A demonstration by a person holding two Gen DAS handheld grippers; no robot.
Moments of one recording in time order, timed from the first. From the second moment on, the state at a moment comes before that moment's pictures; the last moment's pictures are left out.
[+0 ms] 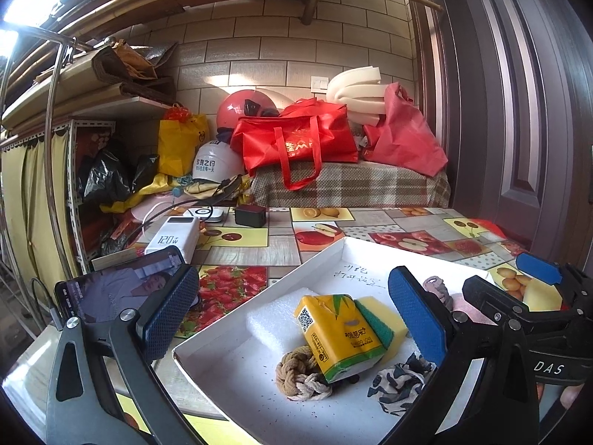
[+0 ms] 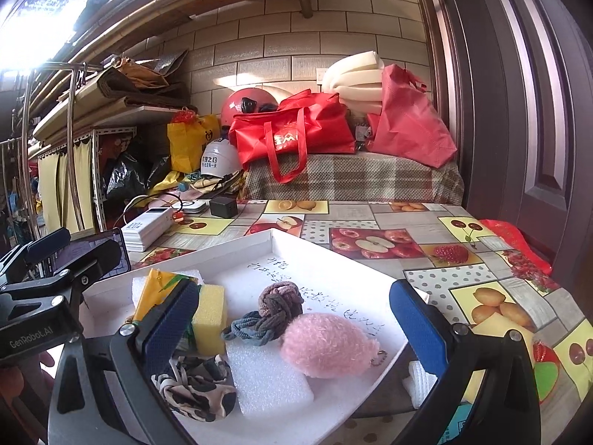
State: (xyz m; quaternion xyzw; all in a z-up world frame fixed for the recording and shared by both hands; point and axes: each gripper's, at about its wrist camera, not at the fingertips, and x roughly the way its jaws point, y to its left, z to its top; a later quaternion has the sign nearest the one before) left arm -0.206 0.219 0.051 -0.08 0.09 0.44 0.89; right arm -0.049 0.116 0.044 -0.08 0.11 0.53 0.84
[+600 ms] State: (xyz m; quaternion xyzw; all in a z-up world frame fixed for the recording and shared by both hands) left arm -0.155 0.126 0.052 -0.03 0.16 0.23 0.96; right arm 0.034 -0.012 0.049 -0.06 0.13 0.46 0.88
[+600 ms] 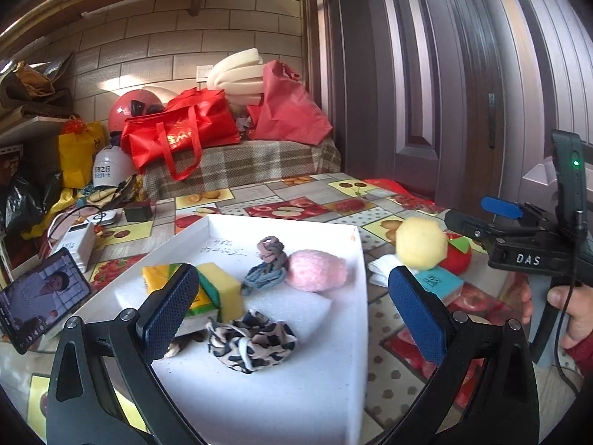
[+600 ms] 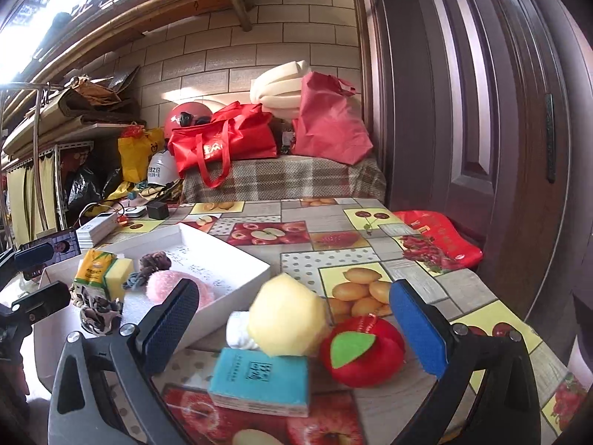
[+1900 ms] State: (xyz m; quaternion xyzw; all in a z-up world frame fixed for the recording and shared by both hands) left arm 0.011 0.053 0.013 0.01 0.38 0.08 0.92; right arm 0.137 -0.024 0.006 -0.06 0.38 0.48 0.79
